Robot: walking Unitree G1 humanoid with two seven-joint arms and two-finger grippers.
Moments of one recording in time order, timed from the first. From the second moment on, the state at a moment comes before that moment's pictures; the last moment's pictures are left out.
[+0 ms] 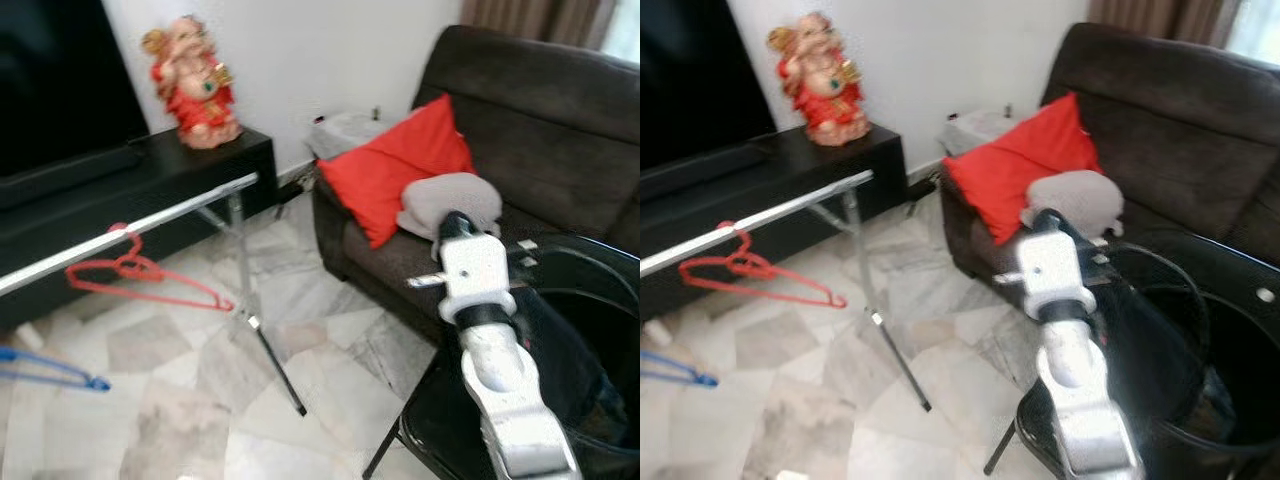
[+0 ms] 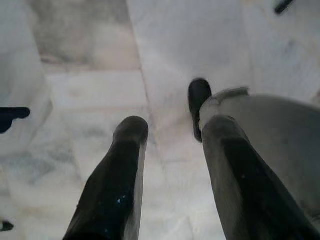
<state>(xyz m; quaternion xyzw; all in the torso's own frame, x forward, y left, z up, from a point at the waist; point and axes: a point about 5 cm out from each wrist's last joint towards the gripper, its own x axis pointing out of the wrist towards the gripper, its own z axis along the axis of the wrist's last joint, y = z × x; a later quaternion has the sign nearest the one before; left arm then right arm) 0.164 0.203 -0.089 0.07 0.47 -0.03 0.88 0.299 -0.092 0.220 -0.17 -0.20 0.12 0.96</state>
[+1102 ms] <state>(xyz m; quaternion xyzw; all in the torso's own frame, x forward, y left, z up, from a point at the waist) 0.168 0.203 -0.088 0.06 0.47 -0.02 0.88 0.301 -0.160 0.029 0.01 0.20 0.03 0.98</state>
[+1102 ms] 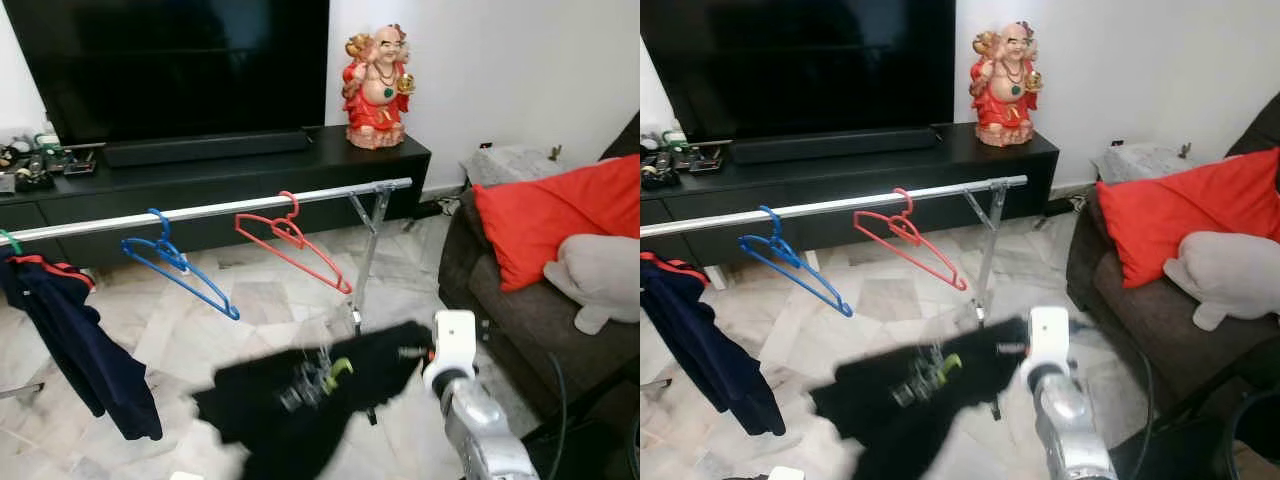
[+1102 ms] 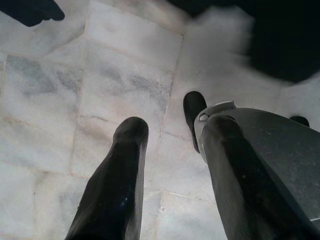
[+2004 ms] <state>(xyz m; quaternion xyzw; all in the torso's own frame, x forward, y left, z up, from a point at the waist) 0.174 0.204 -0.085 0.03 0.46 0.01 0.89 0.312 -0.160 0.038 0.00 0.13 0.04 0.99</state>
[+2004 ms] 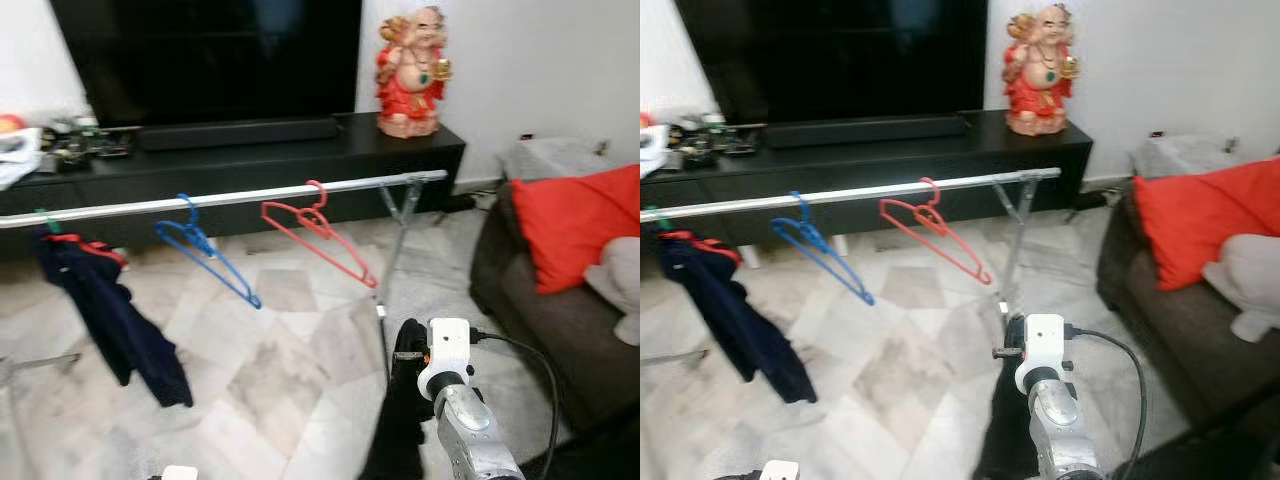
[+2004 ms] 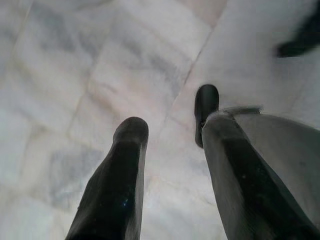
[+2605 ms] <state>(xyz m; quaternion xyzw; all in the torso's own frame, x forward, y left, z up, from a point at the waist) 0.169 0.203 -0.087 0.01 0.46 0.01 0.89 0.315 -0.158 0.039 0.01 0.12 0.03 0.99</state>
